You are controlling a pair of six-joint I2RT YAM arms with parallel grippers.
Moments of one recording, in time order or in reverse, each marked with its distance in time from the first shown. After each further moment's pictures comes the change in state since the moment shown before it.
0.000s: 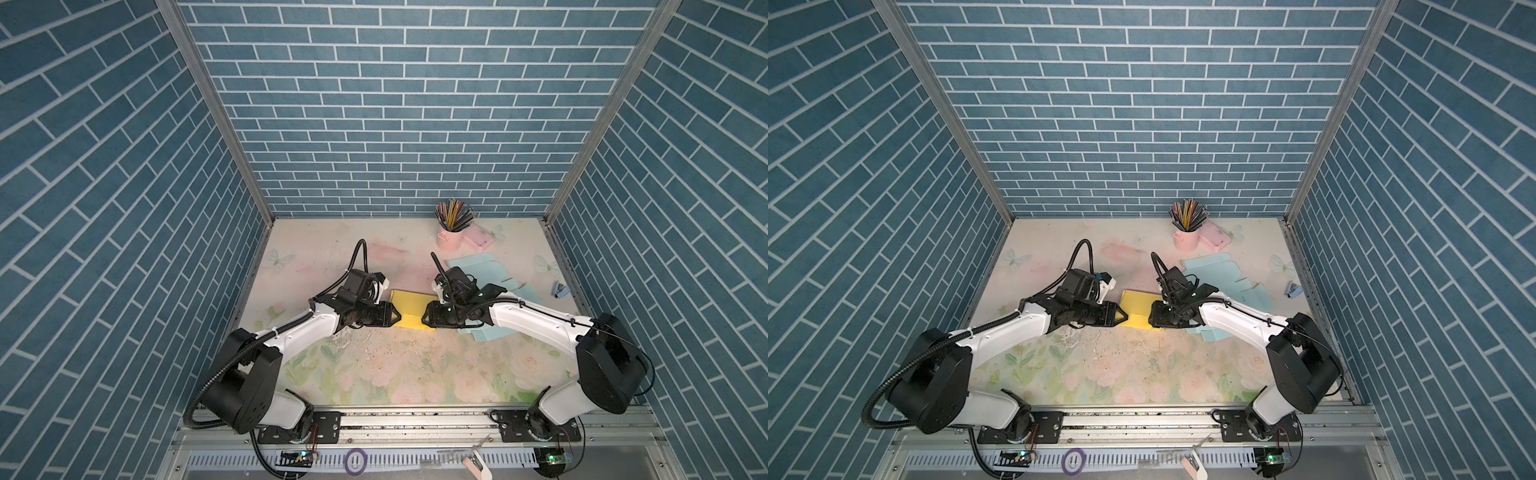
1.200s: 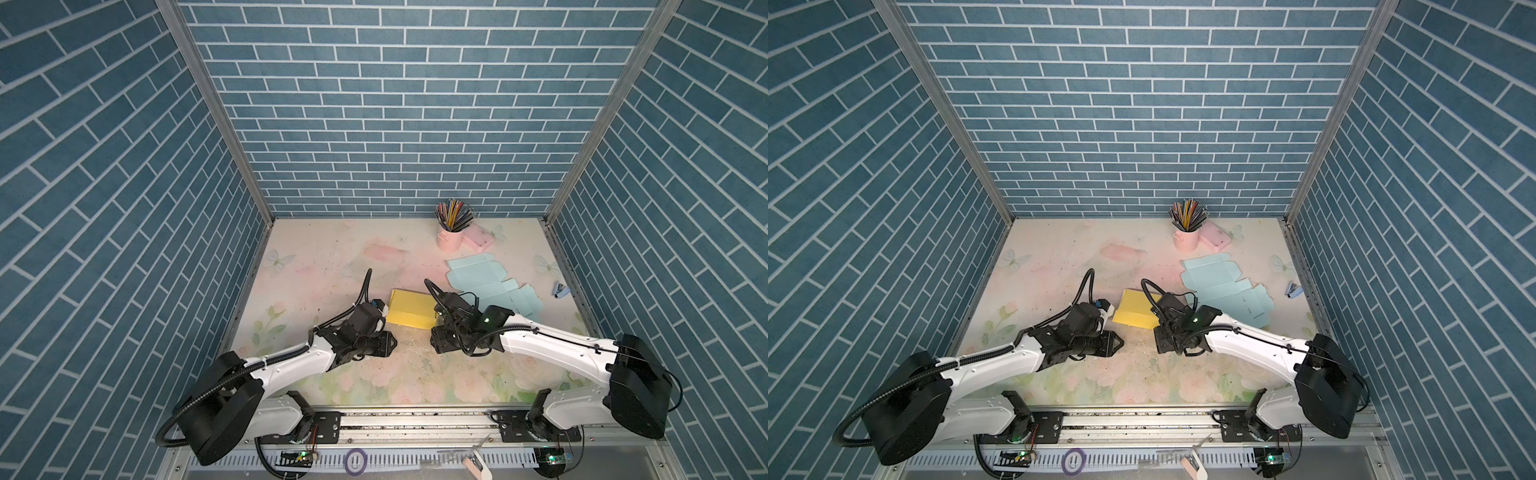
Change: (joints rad) left arm -0.214 -0.187 -0.270 0.116 -0.261 -0.149; right arm 0.183 -0.169 -0.111 -0.123 0.246 -0.026
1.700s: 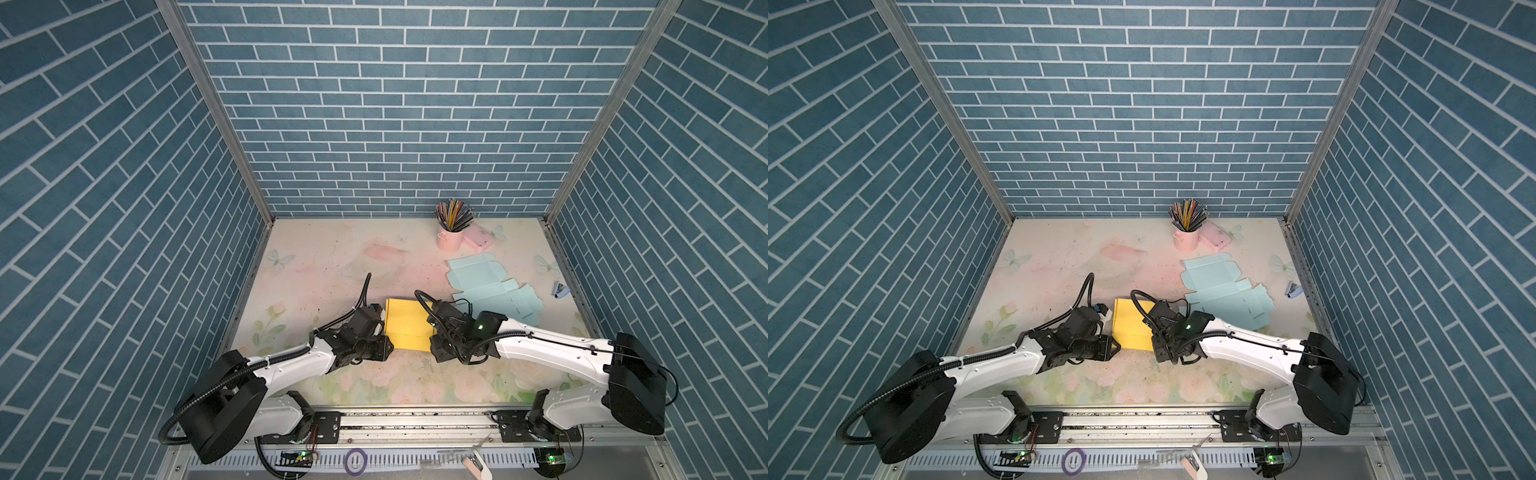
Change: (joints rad) left arm 0.000 0.033 -0.031 0.004 -0.023 -0.002; right arm 0.089 0.008 0.010 -0.072 0.063 0.010
